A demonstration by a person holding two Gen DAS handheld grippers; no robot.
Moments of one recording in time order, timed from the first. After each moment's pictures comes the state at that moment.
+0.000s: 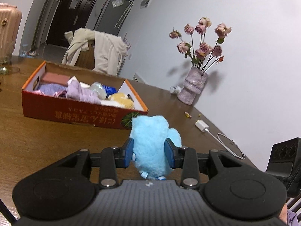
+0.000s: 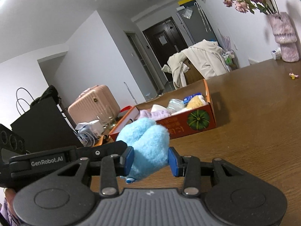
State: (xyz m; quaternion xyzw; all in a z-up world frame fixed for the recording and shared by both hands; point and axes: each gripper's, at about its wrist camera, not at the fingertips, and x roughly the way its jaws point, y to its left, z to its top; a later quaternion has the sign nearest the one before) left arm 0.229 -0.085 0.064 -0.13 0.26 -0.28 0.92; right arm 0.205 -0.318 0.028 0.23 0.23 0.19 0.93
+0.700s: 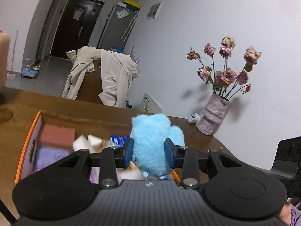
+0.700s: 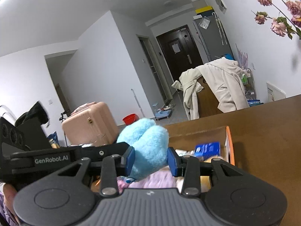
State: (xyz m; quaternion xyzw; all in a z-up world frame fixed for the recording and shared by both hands) left arm 0.416 -0.084 0.125 -0.12 0.24 -0.25 0.93; right arm 0.392 -0.308 0.091 0.19 0.20 0.22 0.94
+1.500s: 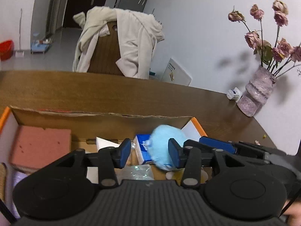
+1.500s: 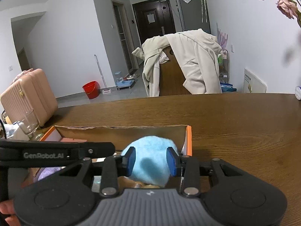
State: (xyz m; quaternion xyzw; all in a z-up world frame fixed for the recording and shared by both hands) left arm 0.575 -0.118 0.047 -0.08 0.35 -0.20 0.91; right arm 0.559 -0.311 0.016 0.10 0.31 0.13 0.94
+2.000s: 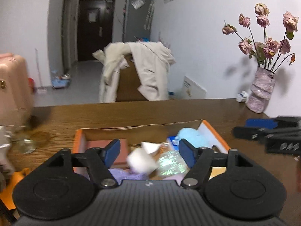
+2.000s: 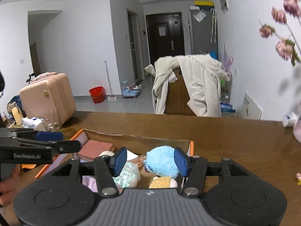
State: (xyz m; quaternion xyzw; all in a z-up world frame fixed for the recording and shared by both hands) left arm 0.463 -0.064 0.115 0.01 0.27 -0.13 0.95; right arm 0.463 -0.300 0.103 0.04 0.27 0.14 0.95
